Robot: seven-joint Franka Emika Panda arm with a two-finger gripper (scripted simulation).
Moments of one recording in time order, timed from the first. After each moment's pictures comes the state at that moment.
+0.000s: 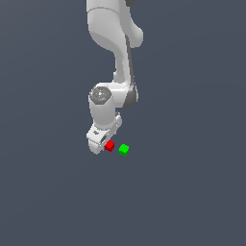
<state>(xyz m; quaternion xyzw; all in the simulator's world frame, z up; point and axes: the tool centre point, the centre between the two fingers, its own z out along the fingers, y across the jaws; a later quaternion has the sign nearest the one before) -0.012 -0.072 0.070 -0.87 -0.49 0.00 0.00</state>
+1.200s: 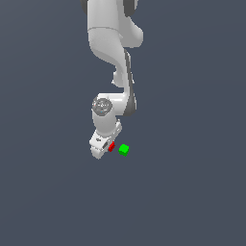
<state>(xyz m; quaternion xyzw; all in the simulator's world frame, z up) -0.011 -0.072 0.020 -0.87 -0.49 0.00 0.00</state>
